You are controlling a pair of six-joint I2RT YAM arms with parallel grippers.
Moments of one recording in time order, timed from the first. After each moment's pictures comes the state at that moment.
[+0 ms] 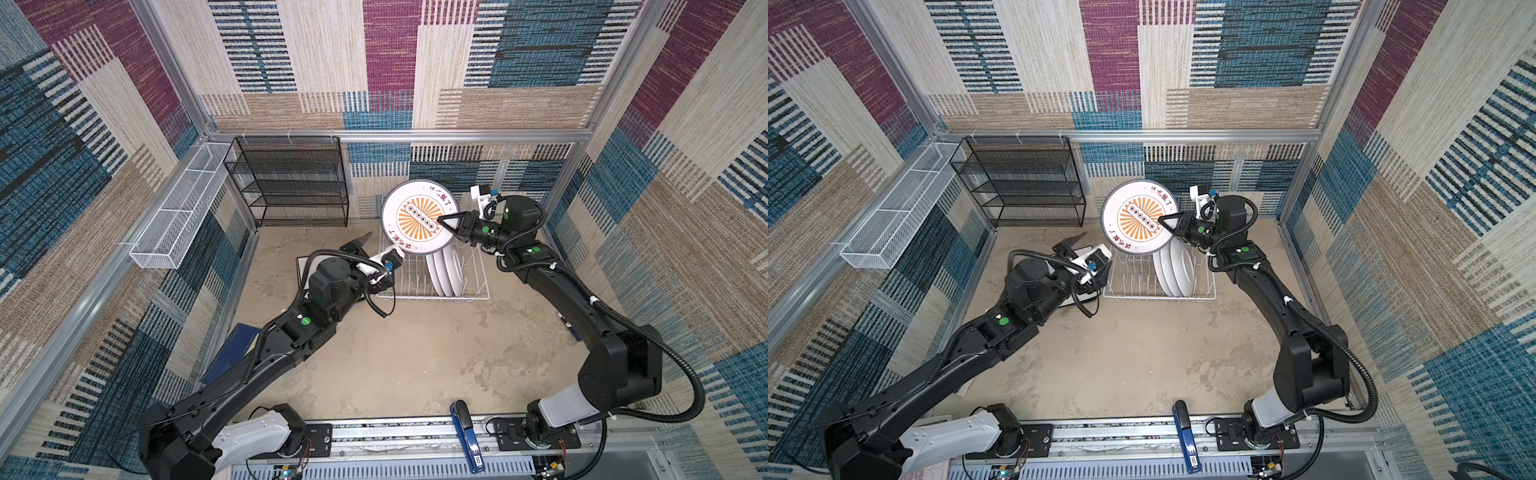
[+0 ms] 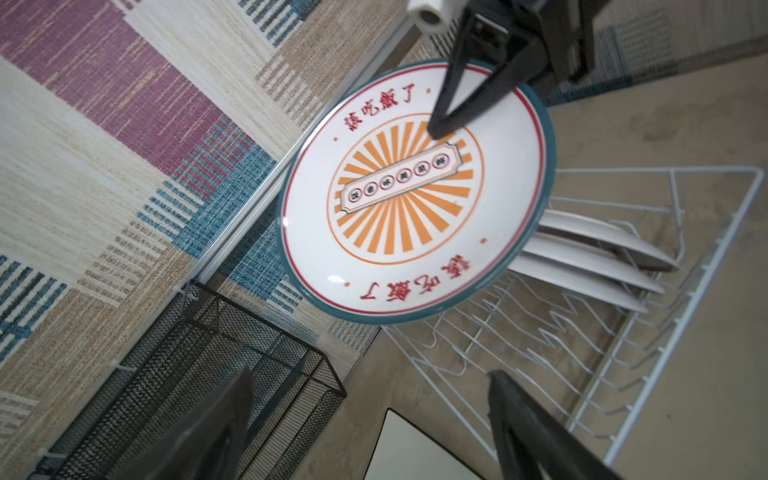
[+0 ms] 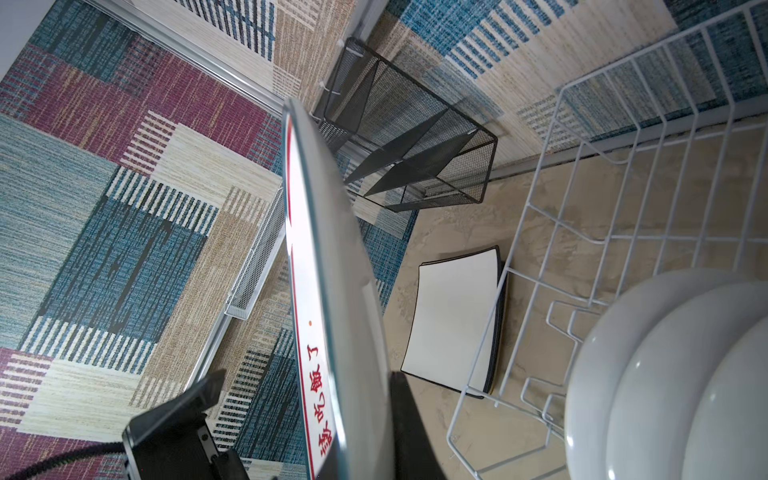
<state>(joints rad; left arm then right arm) -0.68 1.10 1.03 0.00 -0.16 0.63 0.23 1.52 1.31 0.03 -0.75 0.87</state>
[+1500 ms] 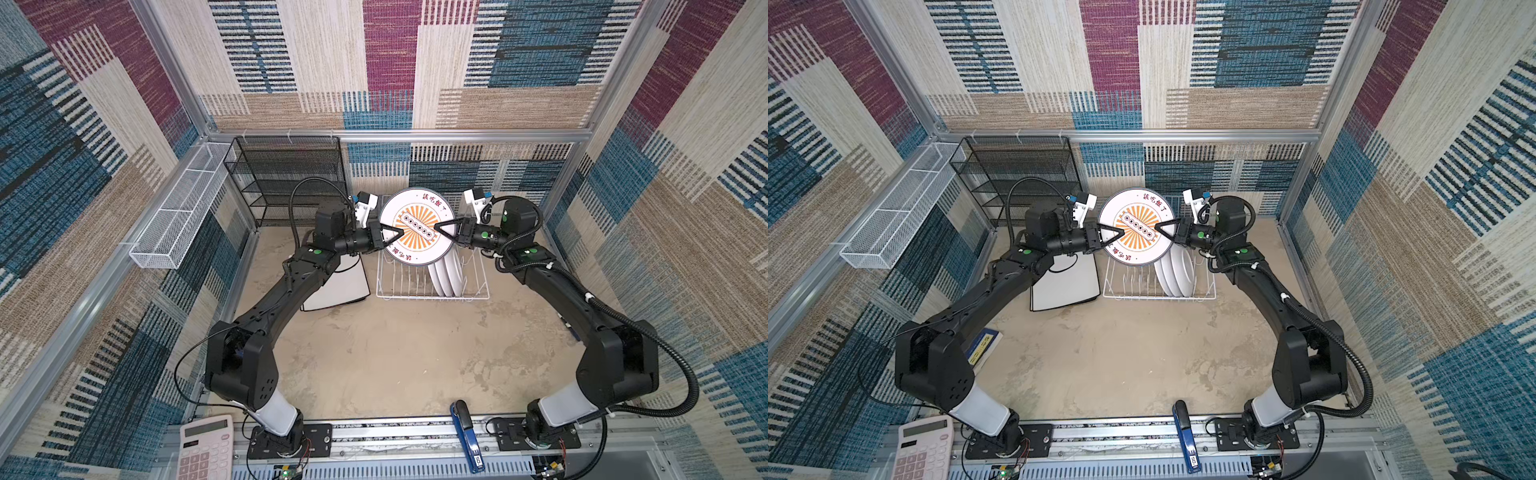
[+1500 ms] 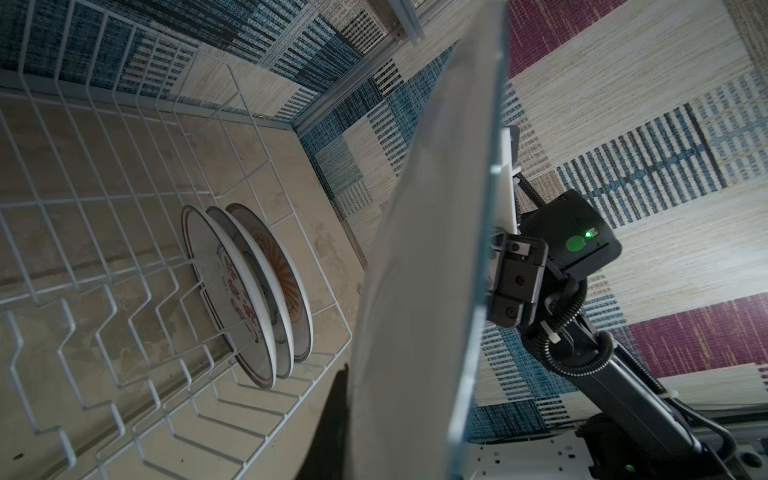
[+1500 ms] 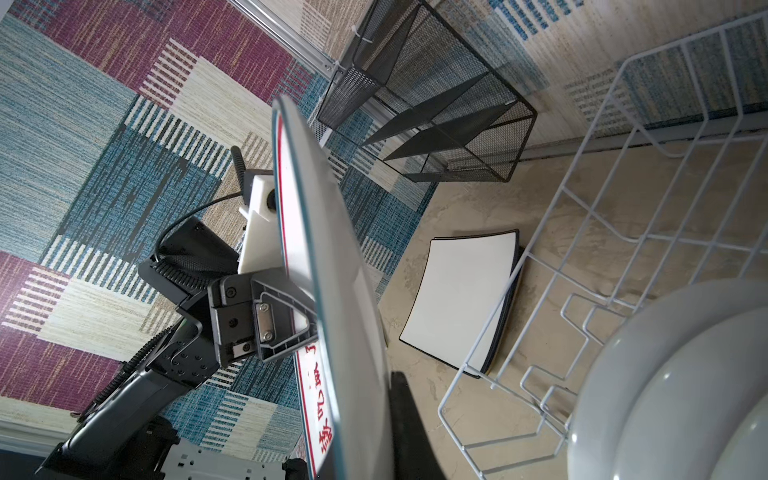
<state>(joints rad) -0.36 1.62 1.39 -0.03 0.81 -0.74 0.23 1.55 1.28 0.08 -0.89 0.76</state>
